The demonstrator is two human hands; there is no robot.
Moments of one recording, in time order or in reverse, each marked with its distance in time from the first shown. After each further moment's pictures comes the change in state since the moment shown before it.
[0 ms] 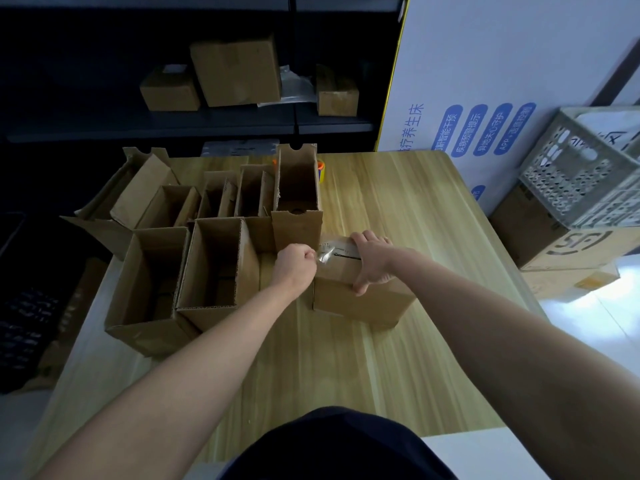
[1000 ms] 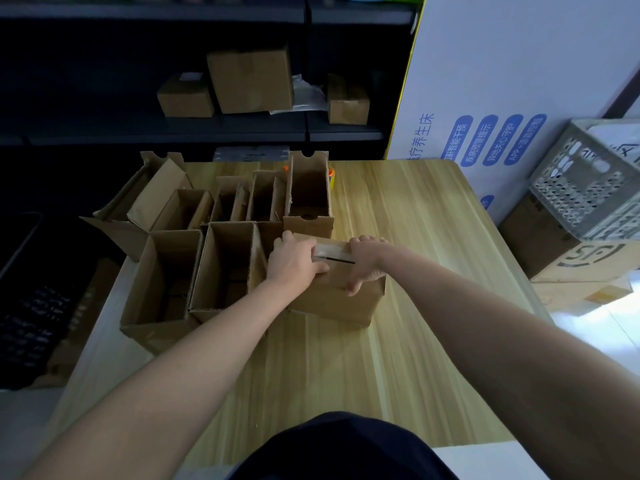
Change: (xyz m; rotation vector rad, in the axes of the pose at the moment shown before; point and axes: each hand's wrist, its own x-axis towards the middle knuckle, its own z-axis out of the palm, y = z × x) left_hand 0.005 0.001 -0.028 0.493 0.061 0.138; right_hand 0.016 -0.030 -0.011 -0.094 -0.046 0.027
